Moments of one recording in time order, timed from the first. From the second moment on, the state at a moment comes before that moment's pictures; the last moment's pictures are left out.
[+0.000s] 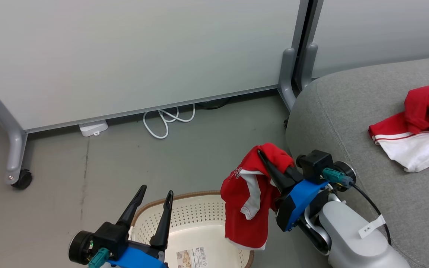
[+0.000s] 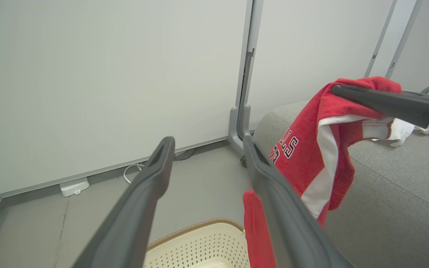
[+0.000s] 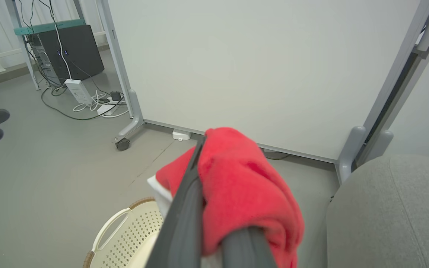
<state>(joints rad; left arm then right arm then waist) -0.05 0.13 -0.31 0.26 -0.25 -0.13 -0.26 -0.56 -0.15 0.61 0.70 0.41 0.13 -0.26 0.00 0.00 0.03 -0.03</state>
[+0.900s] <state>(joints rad) -0.06 0.14 -0.31 0.25 -0.25 -0.13 -0.26 -0.56 -0.15 0.58 0.67 0.40 0.13 -0.26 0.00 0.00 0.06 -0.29</state>
